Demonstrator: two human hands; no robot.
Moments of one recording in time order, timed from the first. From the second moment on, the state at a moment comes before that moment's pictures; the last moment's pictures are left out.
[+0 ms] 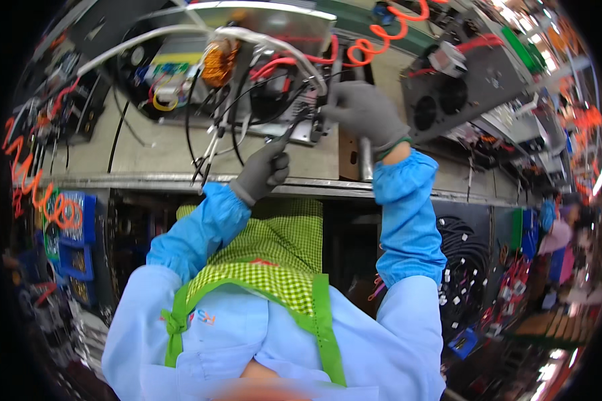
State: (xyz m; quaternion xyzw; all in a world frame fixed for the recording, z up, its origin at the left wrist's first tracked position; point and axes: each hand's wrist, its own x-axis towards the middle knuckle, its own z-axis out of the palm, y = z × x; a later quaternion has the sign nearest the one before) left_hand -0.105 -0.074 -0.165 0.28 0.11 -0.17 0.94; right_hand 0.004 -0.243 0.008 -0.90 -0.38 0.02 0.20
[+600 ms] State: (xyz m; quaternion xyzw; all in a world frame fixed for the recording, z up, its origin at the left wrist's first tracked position) left_hand -0.070 -0.101 -0.094 0.75 0.01 -0.23 0.62; right_hand 0.126 -0.220 -0.185 -0.93 -0.17 0.02 0.33
